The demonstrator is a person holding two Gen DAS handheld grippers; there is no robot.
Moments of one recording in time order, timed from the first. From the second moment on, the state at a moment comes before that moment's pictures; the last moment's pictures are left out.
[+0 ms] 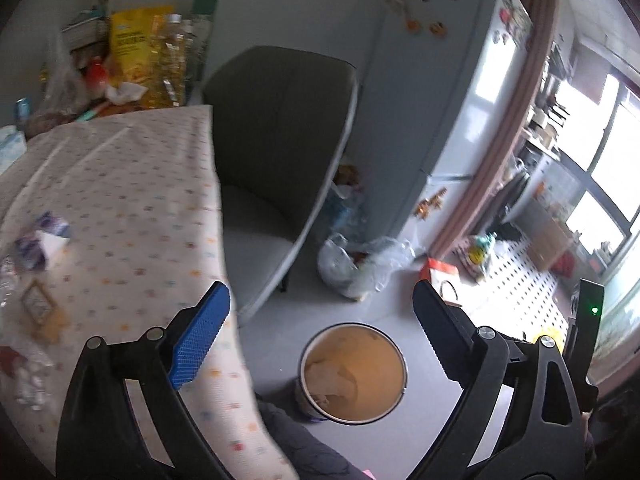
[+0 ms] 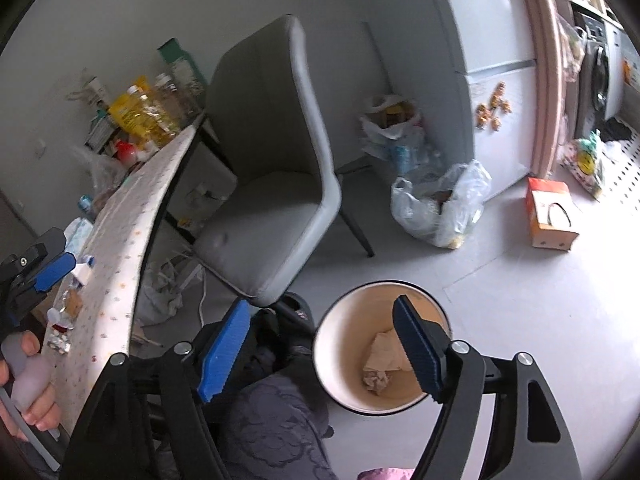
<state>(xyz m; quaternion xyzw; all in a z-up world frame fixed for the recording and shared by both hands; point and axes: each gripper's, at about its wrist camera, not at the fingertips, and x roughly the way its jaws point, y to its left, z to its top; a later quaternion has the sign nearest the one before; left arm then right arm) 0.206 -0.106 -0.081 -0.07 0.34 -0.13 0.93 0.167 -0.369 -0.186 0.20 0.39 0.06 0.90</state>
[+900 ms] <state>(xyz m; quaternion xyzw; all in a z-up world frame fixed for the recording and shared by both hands) 0.161 0.095 -0.091 -0.18 0.31 0.03 0.93 0.185 -0.221 -0.133 0.12 0.38 0.17 0.90</state>
